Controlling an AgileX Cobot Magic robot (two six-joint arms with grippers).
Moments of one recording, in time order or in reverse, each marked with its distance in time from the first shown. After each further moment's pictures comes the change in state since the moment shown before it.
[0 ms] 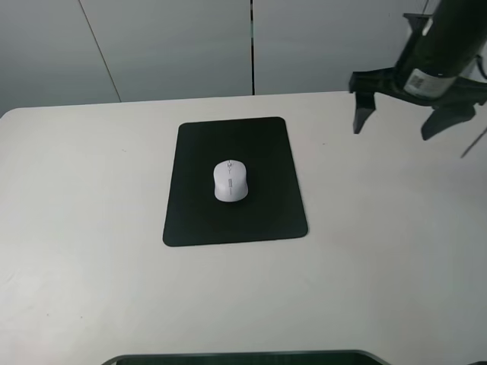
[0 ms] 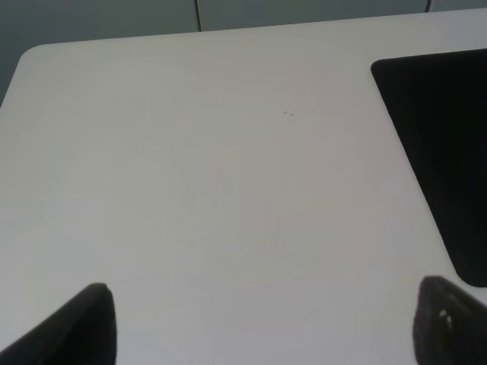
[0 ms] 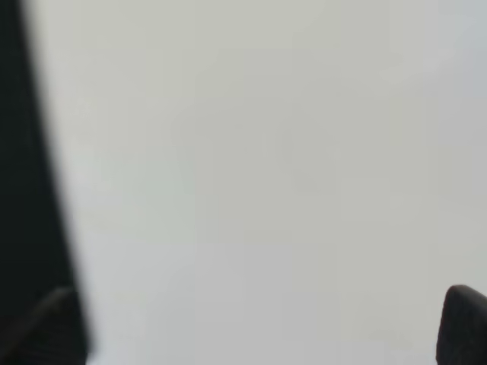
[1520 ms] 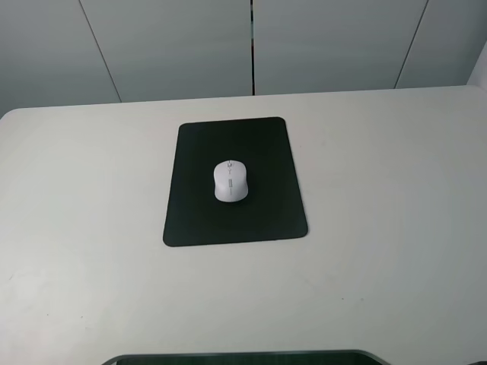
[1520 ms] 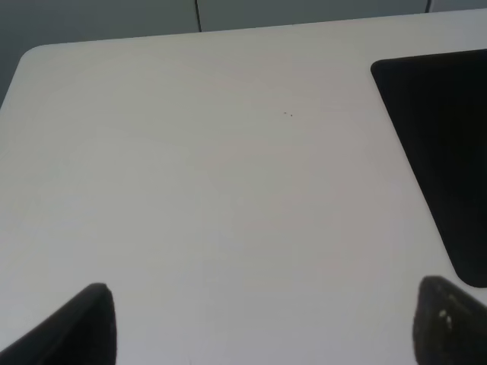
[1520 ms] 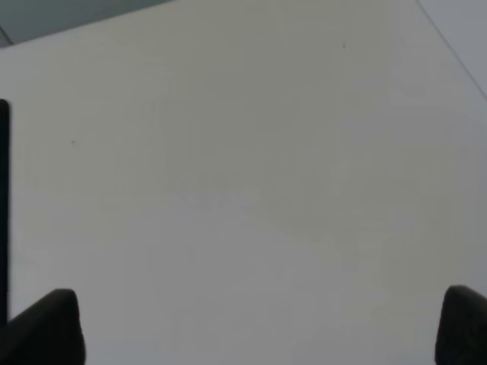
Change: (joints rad) left arm 0.000 0.000 0.000 0.000 0.000 0.000; right arm -0.388 -1.430 0.608 0.003 0.068 -0.261
